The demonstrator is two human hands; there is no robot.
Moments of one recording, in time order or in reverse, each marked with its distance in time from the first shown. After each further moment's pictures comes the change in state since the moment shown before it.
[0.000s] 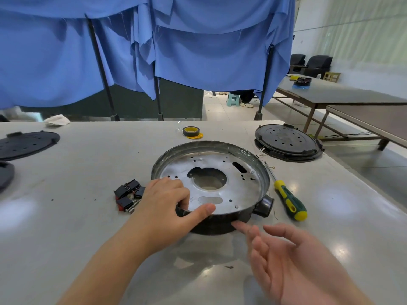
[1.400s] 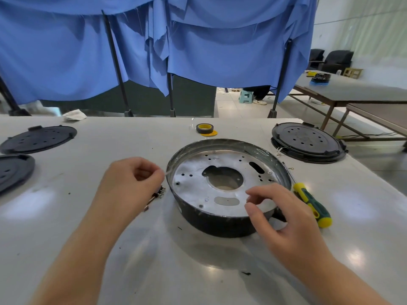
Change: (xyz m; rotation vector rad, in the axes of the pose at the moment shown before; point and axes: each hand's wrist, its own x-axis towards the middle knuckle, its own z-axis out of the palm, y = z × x) left_hand 0.005 -0.019 -0.058 -0.291 0.272 -0.631; right_hand 0.056 -0.010 -0.006 -1.675 0.113 -1.447
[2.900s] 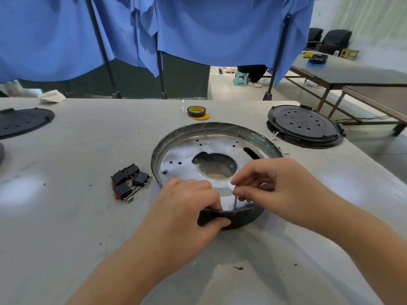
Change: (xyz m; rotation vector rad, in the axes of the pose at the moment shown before) left_hand -0.048 0.018 0.059 0.251 -0.349 0.710; right_hand 0.051 0.009 -0.023 0.135 -0.503 0.241
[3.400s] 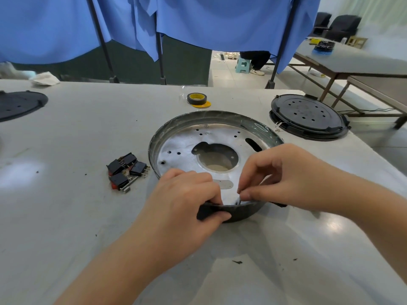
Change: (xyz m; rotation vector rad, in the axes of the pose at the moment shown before) left_hand 0.001 -0.003 0.004 0.015 -0.015 -0.016; right_hand 0.010 -0.006 -0.020 0.030 -0.267 0.071
